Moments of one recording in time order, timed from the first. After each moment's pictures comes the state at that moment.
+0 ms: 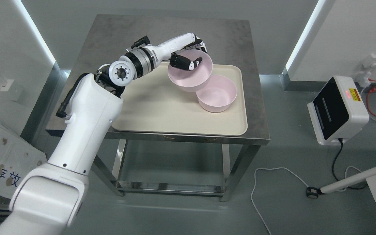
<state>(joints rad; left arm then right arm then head) -1.03 0.04 -0.39 -1.00 -0.45 -0.12 -0.55 0.00 0.00 0.00 0.00 0.00 0.03 0.01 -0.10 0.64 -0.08</state>
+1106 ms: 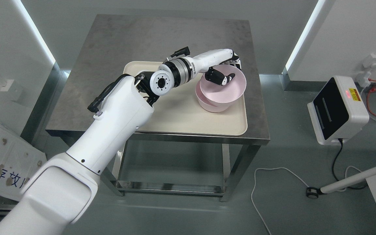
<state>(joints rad) -1.09 0.01 -0.68 -0.97 -0.36 -0.07 -0.44 0.00 0.00 0.00 0.00 0.00 0.04 0.01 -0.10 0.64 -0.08</state>
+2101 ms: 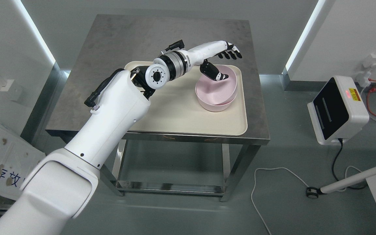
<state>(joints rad) -1.12 0.00 -0.59 -0.91 -0.36 -0.12 -0.43 0.00 0.00 0.00 0.00 0.00 0.03 0.01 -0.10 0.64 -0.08</state>
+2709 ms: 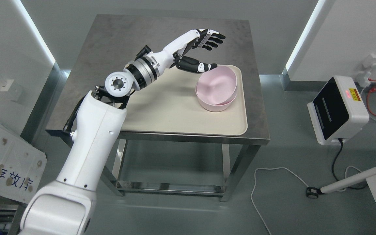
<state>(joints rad) -0.85 0.00 -0.24 -1.12 -0.11 -0.18 -0.59 0.00 0.00 0.00 0.00 0.00 0.03 0.01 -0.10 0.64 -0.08</state>
